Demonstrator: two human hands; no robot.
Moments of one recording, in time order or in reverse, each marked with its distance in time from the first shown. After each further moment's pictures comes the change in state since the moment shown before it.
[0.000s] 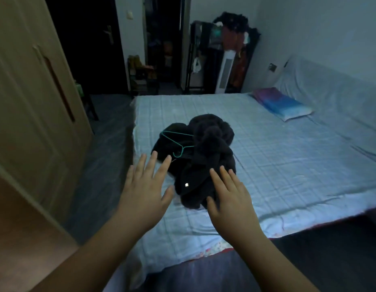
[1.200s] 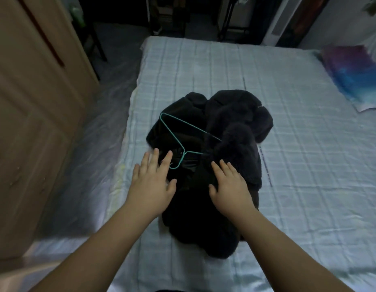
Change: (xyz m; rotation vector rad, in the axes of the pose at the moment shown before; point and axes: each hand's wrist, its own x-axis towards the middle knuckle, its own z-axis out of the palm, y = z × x) left_hand 0.335 -0.033 0.225 -0.077 -0.256 -0.322; right_hand 0.381 0.186 0.207 -0.097 -0.530 -0.057
